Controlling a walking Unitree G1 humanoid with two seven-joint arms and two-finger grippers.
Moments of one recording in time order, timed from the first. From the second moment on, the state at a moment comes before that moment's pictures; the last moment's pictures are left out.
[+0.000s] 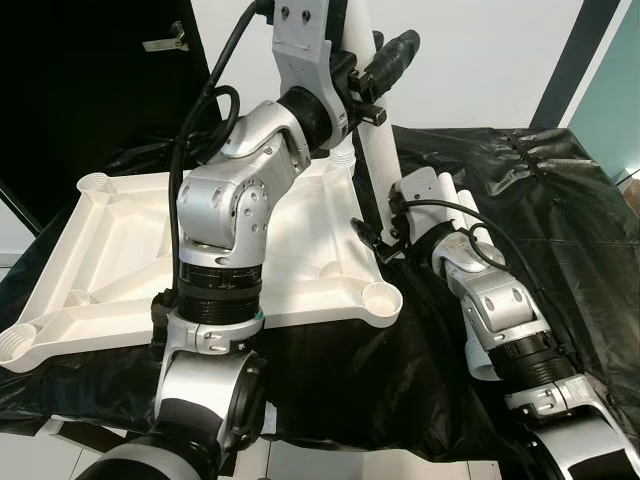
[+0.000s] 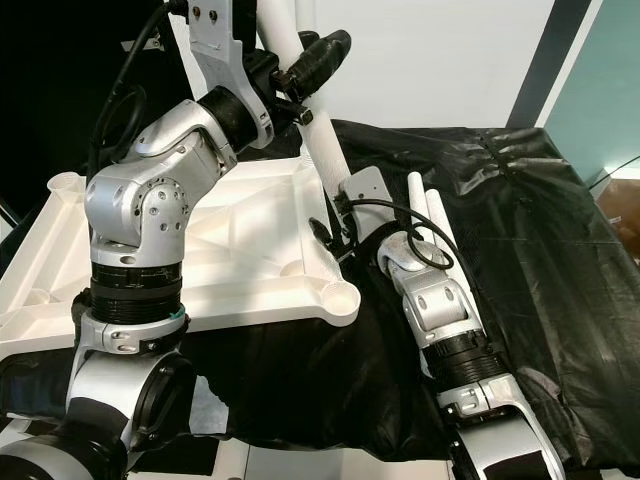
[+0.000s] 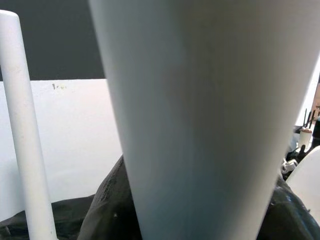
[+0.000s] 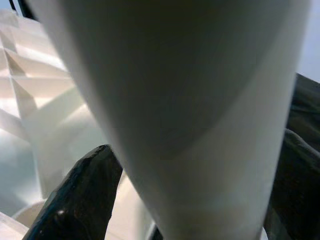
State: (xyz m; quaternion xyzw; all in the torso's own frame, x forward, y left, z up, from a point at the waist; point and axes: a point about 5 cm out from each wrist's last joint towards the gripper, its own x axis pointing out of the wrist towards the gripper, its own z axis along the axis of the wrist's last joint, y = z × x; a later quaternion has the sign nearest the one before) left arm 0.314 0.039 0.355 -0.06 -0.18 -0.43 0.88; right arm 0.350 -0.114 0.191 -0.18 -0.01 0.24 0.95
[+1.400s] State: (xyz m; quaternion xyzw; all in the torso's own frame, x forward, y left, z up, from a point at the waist) left arm 0.303 0.048 0.336 -0.04 -0.19 -0.43 0.88; right arm 0.345 -0.127 0.183 -0.08 -0.01 0.16 0.98
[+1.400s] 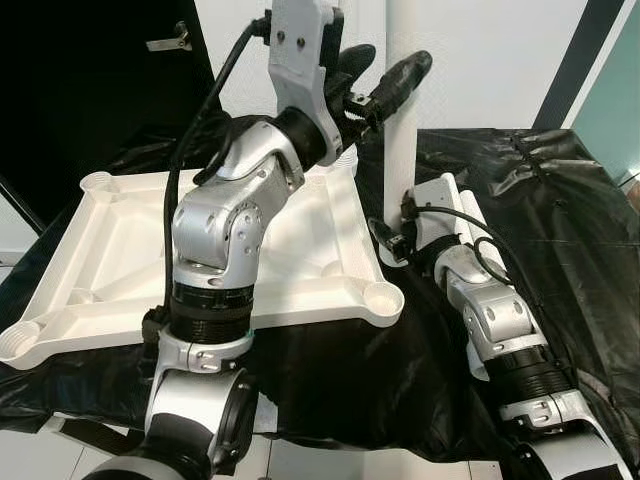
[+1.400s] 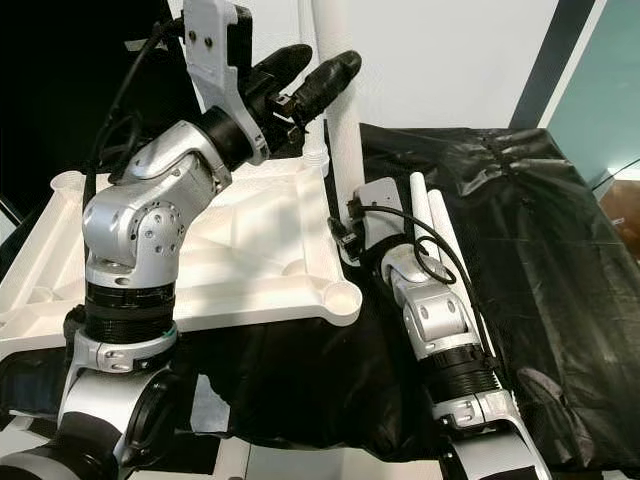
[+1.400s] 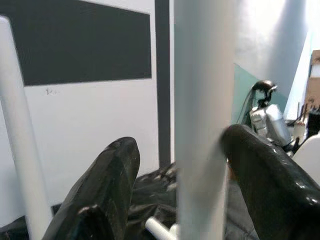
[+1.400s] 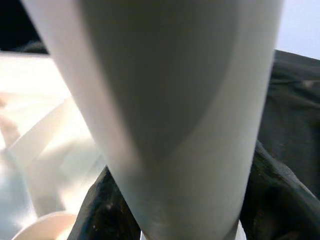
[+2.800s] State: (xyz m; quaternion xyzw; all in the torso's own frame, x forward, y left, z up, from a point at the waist) left arm 0.282 0.101 0.208 0.09 -0.05 -0.38 0.92; right arm 0.307 -0.098 0.174 0.01 -0.04 0.17 0.98
